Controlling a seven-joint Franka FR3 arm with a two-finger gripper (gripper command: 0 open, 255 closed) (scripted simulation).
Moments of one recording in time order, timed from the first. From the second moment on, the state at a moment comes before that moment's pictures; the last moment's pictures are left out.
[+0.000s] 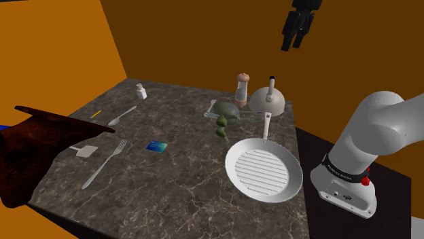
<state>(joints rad) 0.01 -0.80 -0.07 -2.27 0.07 1.50 -0.01</state>
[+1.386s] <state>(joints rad) 0.01 -0.15 -0.22 -2.04 -0.01 1.84 -0.29</state>
